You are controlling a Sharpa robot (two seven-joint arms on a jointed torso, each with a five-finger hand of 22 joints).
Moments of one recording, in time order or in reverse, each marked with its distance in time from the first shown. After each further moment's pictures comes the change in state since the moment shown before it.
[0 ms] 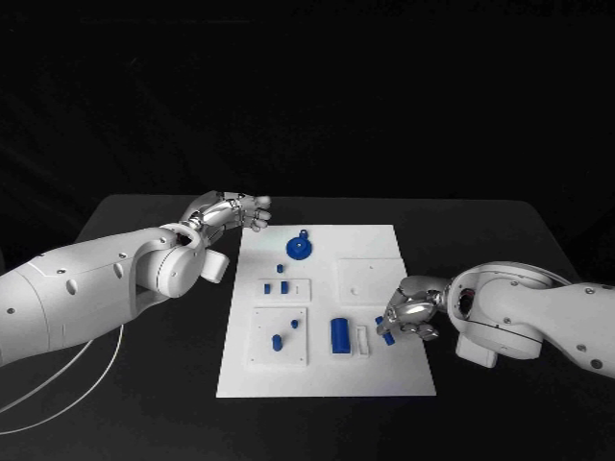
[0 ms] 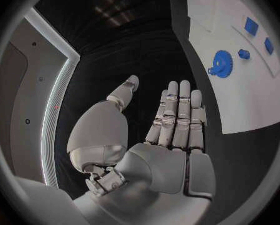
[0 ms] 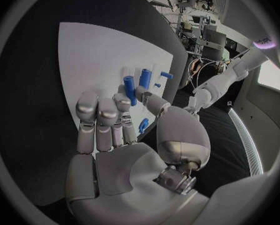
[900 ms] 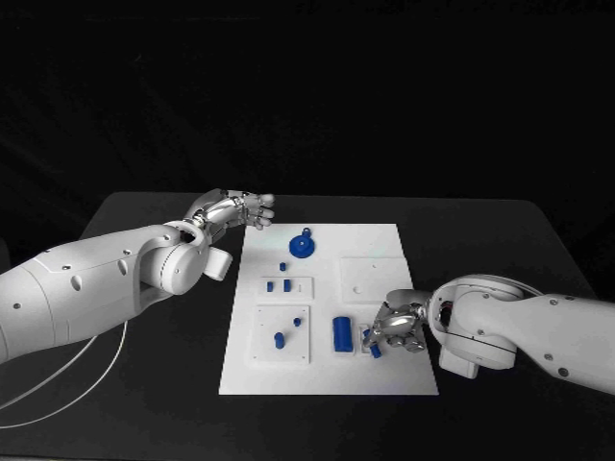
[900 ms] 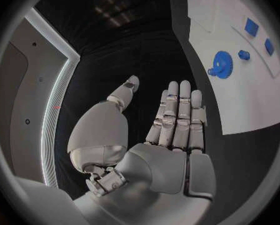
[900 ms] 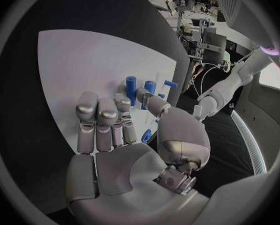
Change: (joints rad) left arm 0.000 -0.001 0.000 0.001 0.000 0.002 -0.003; left_hand -0.004 0.004 0.000 0.000 0.000 0.000 0.000 0.000 0.000 0.000 0.000 0.000 -0.001 0.000 0.000 0.000 0.002 -0.001 0.000 0.000 -0.004 0.001; right arm -0.048 0.085 -0.006 -0.052 -0.011 -0.006 -0.021; right_hand -0.032 0.004 -0.011 0.011 0.000 0.002 0.002 -0.003 0.001 0.000 0.000 0.000 0.000 -0.002 -0.001 0.000 0.002 0.002 0.000 0.000 0.004 0.001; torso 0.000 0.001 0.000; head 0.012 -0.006
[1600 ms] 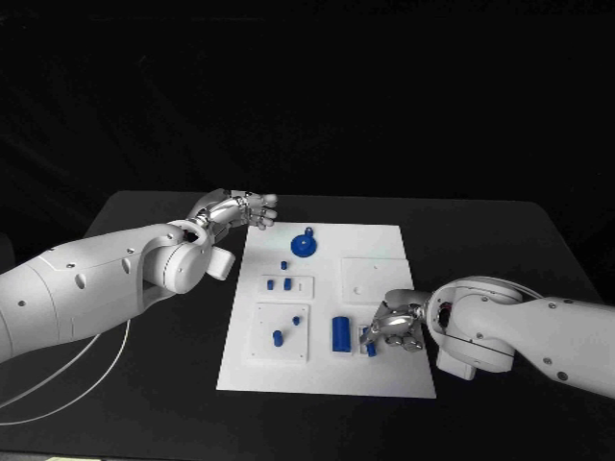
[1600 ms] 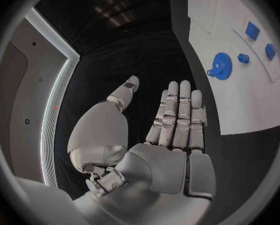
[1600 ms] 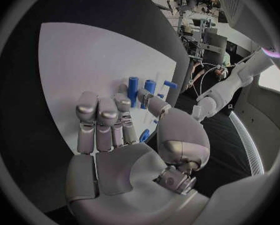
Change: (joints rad) left arm 0.000 -0.002 0.000 0.001 0.000 0.001 -0.005; left_hand 0.000 0.000 -0.003 0.003 0.000 0.000 0.000 0.000 0.000 0.000 0.000 0.000 0.000 0.000 0.000 -0.004 0.002 -0.003 0.000 0.000 0.000 0.001; right arm -0.003 0.014 0.000 0.001 -0.014 -0.024 0.005; right_hand -0.046 -0.022 -0.041 0.015 0.000 0.000 -0.001 0.002 0.001 0.000 0.000 0.000 0.001 0.000 0.001 0.000 0.002 0.001 0.000 0.000 0.000 0.000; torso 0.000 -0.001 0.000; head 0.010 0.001
